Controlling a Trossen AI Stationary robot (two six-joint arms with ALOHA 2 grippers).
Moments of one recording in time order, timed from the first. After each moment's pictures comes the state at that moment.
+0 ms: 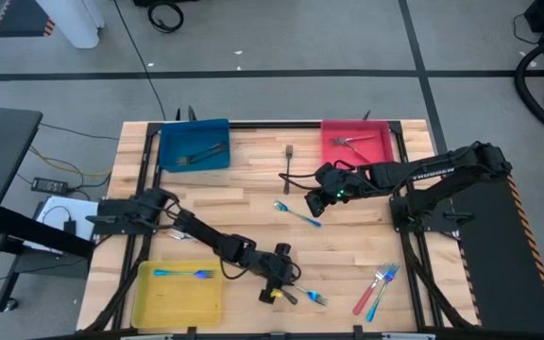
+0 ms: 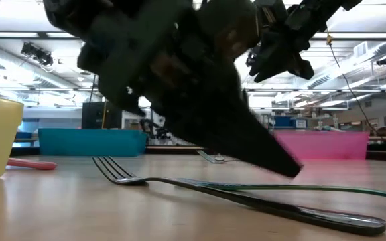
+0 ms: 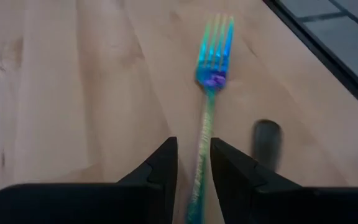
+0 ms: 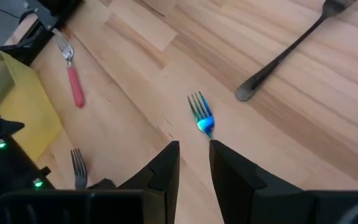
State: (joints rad) left arm -0.40 2.16 1.21 0.37 -0.03 -0.09; right arm 0.06 1.27 0.89 -0.41 0.22 0.87
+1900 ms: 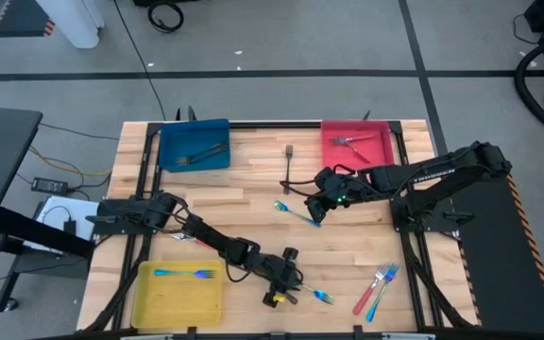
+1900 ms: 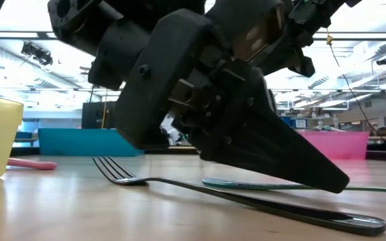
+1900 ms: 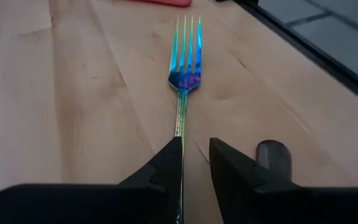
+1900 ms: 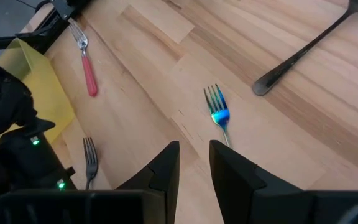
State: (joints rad) left arm -0.40 2.25 1.27 0.47 0.00 0.03; right arm 0.11 1.27 0.89 -0.40 0.22 0.86
